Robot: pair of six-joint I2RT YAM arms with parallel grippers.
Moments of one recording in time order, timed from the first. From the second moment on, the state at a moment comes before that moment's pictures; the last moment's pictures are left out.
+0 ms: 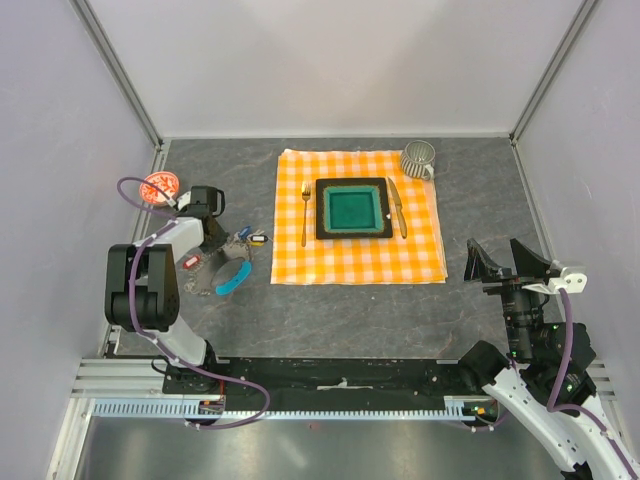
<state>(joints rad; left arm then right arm) -0.01 1.65 0.93 -0.36 -0.29 -0.65 0.69 0.01 0.55 -0.19 0.60 0.04</state>
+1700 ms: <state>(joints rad) -0.26 0.74 0.67 -0.45 -0.27 0.32 0.69 0.14 0.55 -0.21 0.47 0.05</state>
